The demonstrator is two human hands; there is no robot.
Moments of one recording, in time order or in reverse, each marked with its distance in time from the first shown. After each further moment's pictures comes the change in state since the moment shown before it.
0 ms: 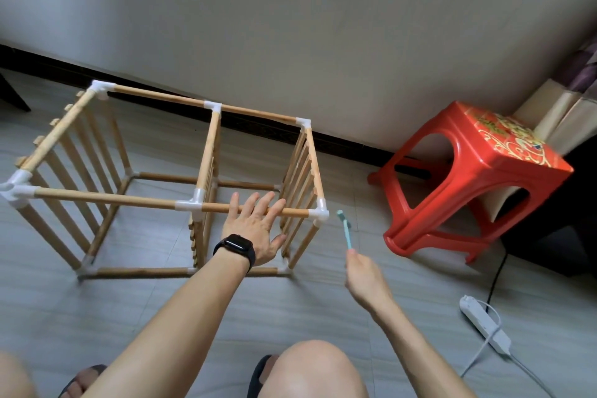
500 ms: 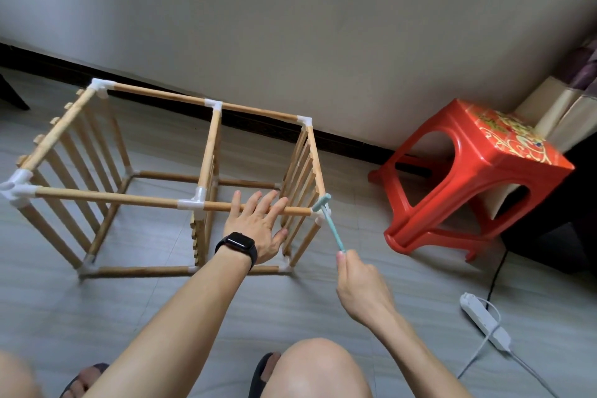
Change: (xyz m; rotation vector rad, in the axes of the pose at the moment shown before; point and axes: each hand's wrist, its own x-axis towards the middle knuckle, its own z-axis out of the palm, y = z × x) left_hand -0.001 0.000 -0.003 -0.027 -0.021 0.013; right_hand -0.022 -0.001 0.005 -0.266 -0.078 -0.100
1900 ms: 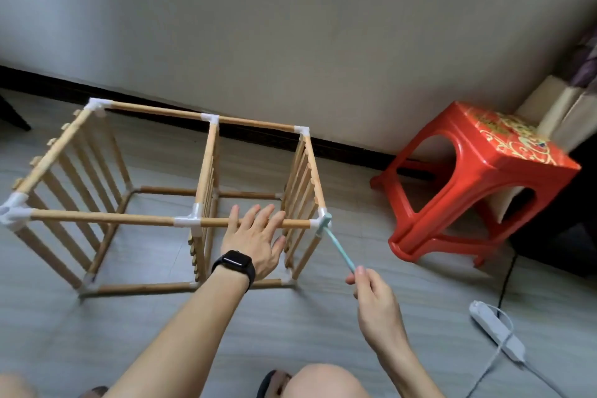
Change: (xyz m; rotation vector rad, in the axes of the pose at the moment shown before) left_hand -0.001 0.002 0.000 -0.038 0.032 -0.029; right_hand -0.013 0.011 0.005 0.649 0.177 0.132
